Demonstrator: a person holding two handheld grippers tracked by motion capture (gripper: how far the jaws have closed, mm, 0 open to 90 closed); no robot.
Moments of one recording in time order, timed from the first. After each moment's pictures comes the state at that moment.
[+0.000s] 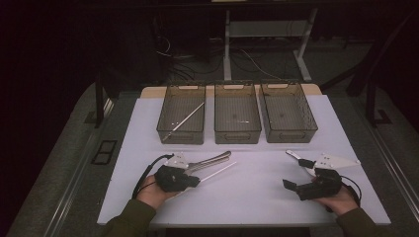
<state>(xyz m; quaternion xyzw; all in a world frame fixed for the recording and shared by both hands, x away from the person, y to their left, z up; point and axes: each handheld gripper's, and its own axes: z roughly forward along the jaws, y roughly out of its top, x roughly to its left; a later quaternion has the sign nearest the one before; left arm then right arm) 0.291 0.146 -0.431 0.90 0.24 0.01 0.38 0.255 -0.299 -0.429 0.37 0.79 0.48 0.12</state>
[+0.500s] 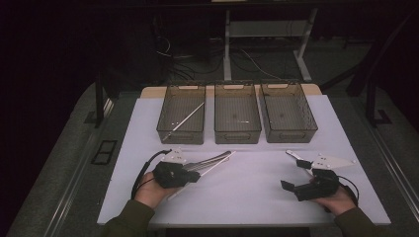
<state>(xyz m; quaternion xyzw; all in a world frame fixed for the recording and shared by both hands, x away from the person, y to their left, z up) 0.294 0.148 -0.416 0.88 0.24 0.02 0.40 0.256 -0.295 -0.432 0.36 0.79 0.48 0.12</state>
